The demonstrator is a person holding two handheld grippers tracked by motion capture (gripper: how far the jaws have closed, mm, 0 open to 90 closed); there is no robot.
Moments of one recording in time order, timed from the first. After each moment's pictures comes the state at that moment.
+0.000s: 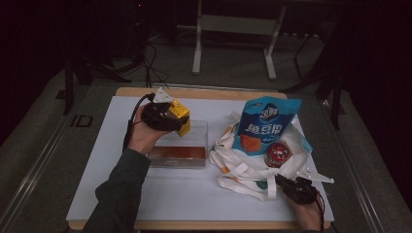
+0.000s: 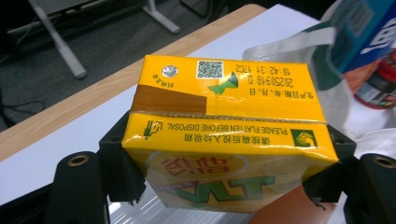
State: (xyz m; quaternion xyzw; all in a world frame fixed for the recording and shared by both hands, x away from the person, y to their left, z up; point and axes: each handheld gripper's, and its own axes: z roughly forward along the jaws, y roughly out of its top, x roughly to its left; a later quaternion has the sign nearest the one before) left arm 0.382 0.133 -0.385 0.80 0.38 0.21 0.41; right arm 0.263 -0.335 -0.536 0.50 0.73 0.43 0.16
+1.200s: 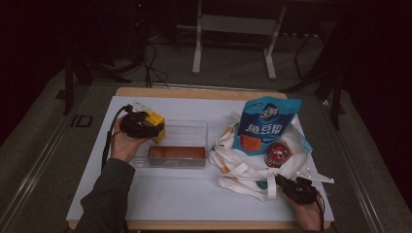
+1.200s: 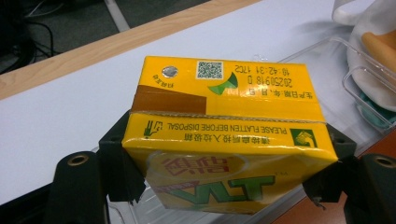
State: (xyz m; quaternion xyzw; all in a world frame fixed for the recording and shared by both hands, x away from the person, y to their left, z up) left arm 0.380 0.191 -0.434 0.78 0.46 0.22 0.36; right arm 0.263 -0.335 -0.536 0.50 0.73 0.43 0.16
